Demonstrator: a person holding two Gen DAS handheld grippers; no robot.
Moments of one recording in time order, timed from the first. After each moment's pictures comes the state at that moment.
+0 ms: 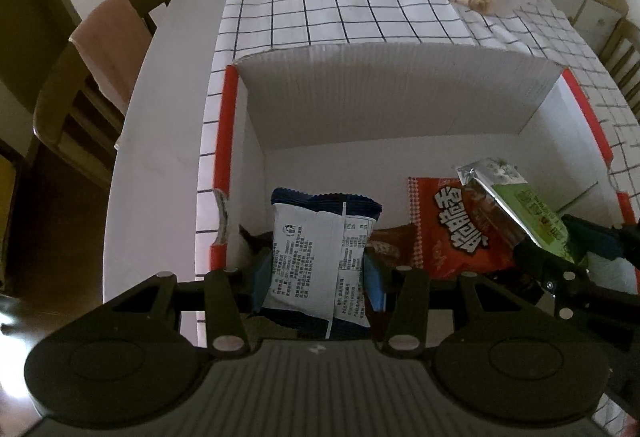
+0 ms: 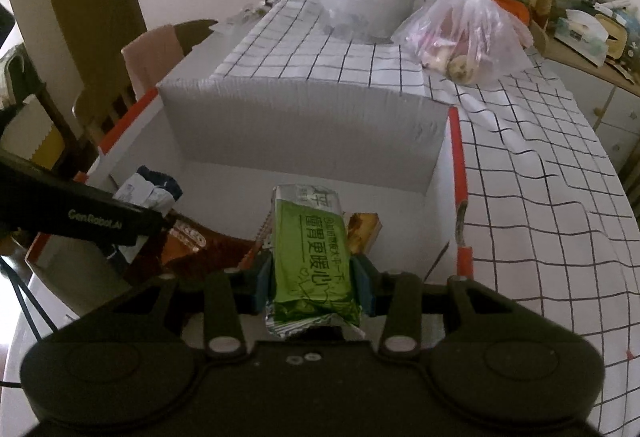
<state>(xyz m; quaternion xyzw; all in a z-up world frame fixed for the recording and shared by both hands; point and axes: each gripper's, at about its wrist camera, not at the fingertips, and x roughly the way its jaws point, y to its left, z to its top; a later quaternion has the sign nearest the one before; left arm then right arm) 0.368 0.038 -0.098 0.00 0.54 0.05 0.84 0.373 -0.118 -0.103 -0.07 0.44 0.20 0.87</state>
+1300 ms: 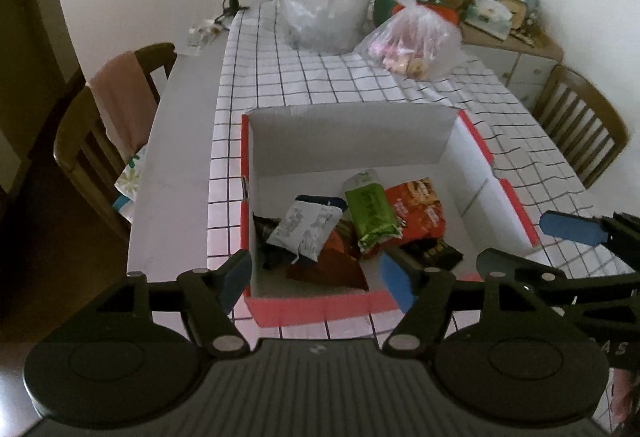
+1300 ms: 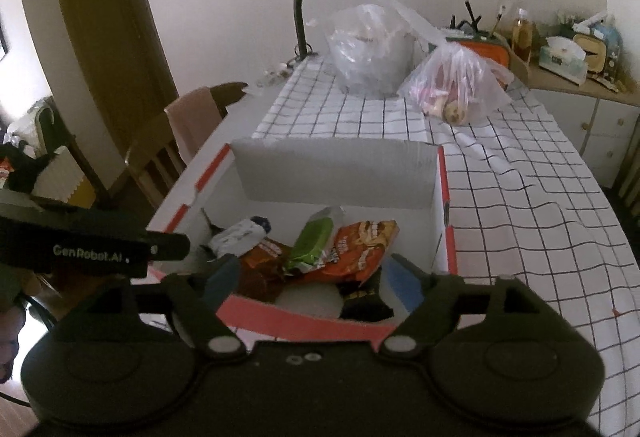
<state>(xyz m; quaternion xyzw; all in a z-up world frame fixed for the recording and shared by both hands) 0.251 0.039 -0.020 -0.02 0.43 0.00 0.90 0.281 -0.140 -0.031 -0.01 0.36 0.22 0.91</state>
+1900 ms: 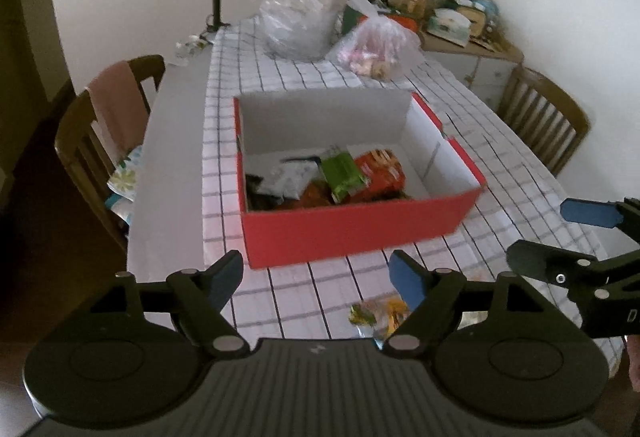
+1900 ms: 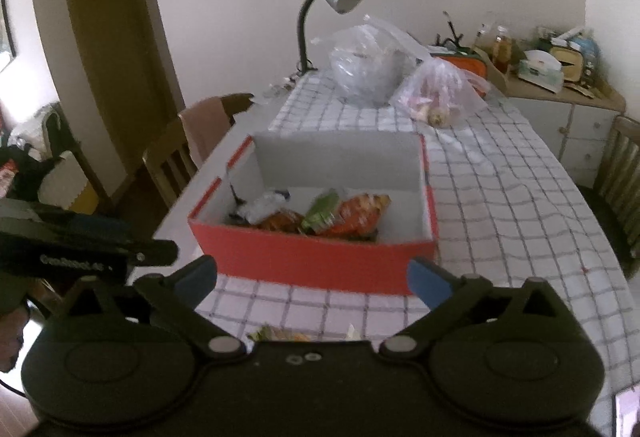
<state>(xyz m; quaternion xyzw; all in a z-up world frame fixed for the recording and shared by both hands) 0.161 0.041 -0.023 -0.02 0.40 -0.05 0.91 0.186 -0.162 -0.020 -0.01 0.34 0.20 0.92</state>
